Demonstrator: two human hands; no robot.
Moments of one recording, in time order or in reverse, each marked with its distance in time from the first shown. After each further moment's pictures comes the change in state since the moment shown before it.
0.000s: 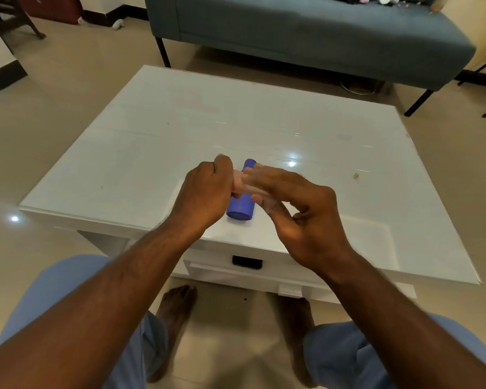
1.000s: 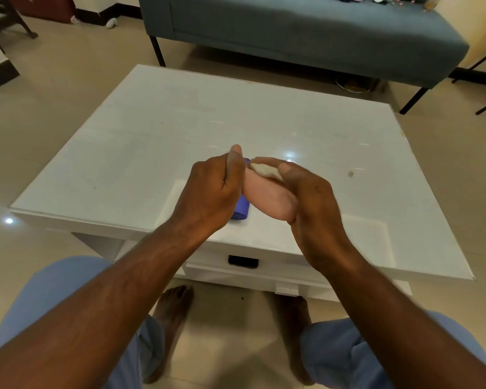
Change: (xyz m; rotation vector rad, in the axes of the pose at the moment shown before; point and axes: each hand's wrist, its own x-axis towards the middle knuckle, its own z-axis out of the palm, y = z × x) left_hand -0.004 0.000 0.008 -0.016 0.082 0.426; right_hand 0.009 -0.010 -0.004 0.451 0.108 0.579
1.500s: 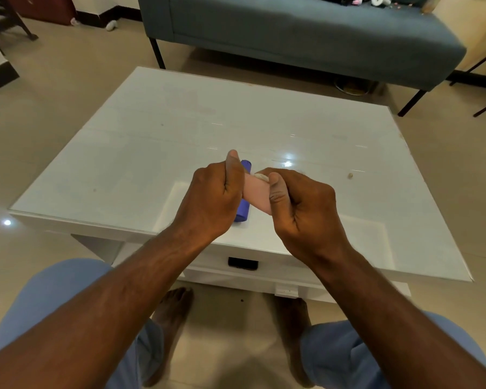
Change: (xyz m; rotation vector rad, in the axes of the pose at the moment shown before) left_hand -0.005 0.010 0.003 -0.002 0.014 -0.142; right_hand 0.002 0.012 -0.005 -0.684 0.061 -0.465
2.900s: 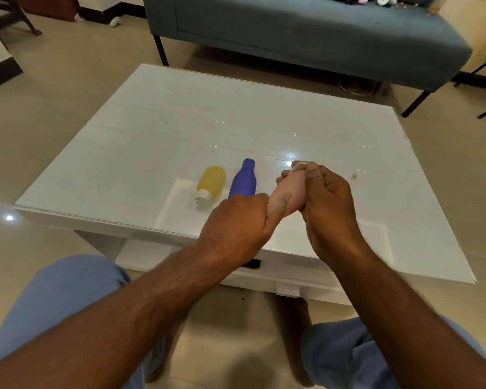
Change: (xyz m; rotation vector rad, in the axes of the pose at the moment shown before) left_hand -0.026 -0.010 0.030 0.394 -0.366 0.146; right_hand 0.011 0.024 0.004 0.535 0.150 0.698
